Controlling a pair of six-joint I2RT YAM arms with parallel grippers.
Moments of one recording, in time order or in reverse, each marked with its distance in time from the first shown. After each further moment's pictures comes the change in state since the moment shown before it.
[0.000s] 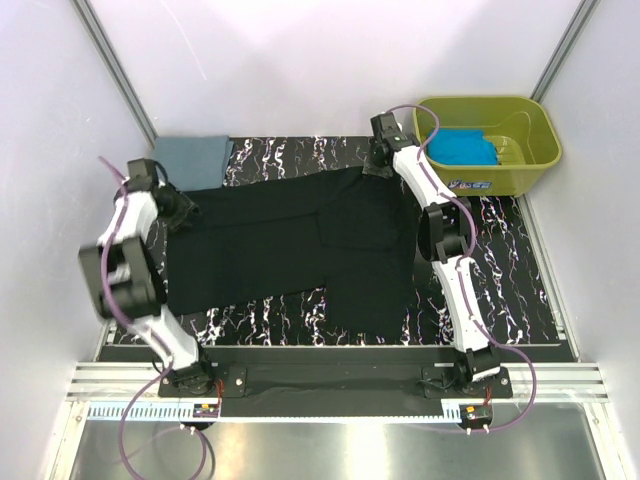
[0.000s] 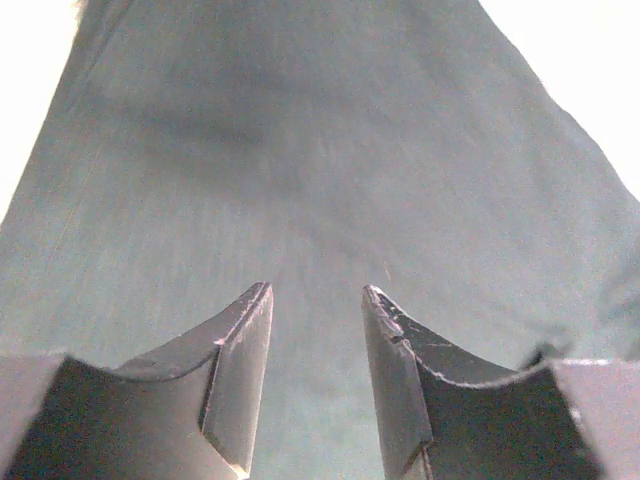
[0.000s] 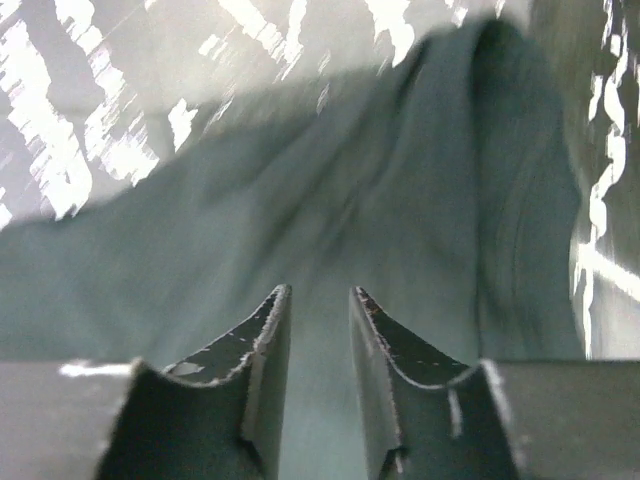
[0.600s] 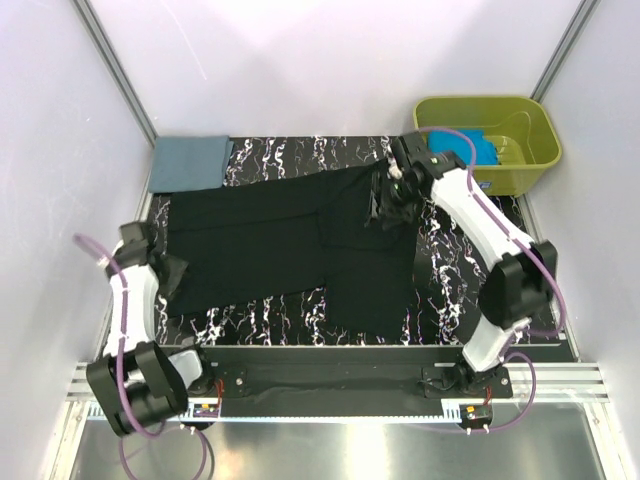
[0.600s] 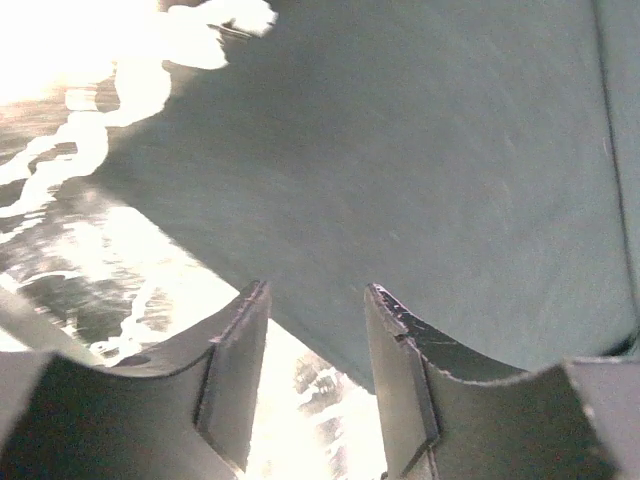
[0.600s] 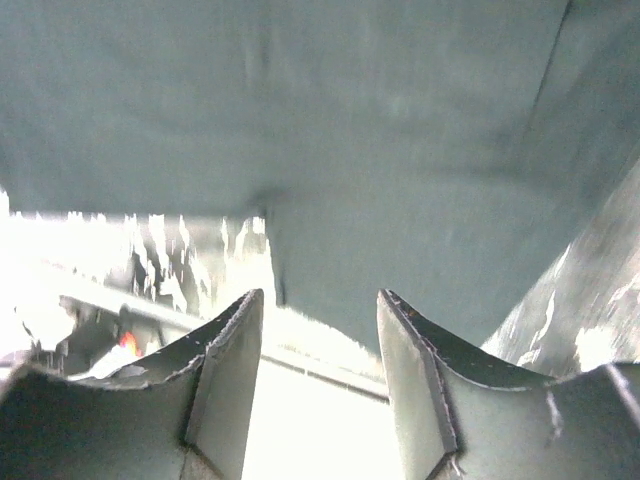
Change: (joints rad) left arm 0.032 -0.714 -0.545 -0.254 -0.243 -0.246; right arm 0.107 -0.903 -0.863 -0.230 -0.272 0.011
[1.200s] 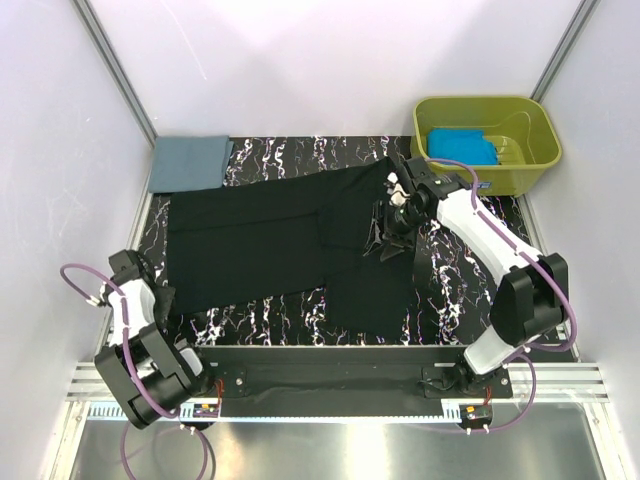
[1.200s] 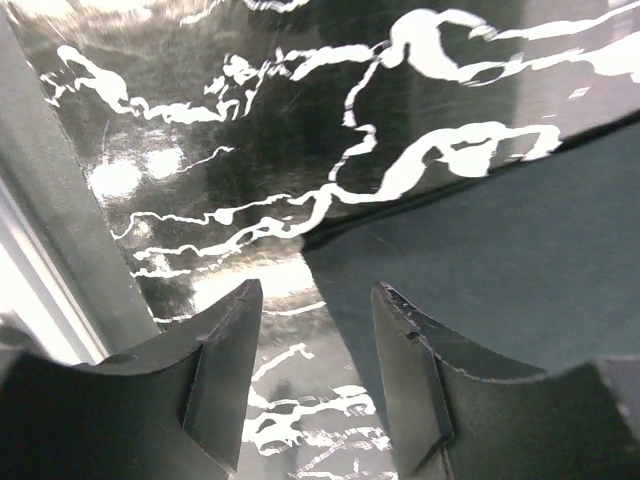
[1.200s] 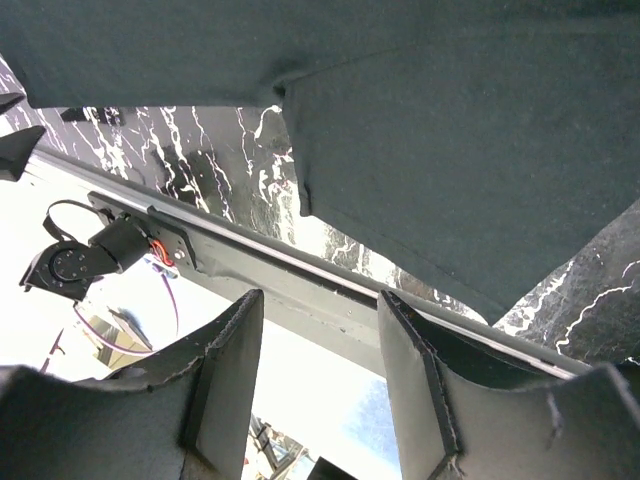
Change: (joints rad) left arm 0.271 0.011 -0.196 0.081 -0.102 -0.002; right arm -0.002 -0.154 -0.289 0.002 -0.226 0.035
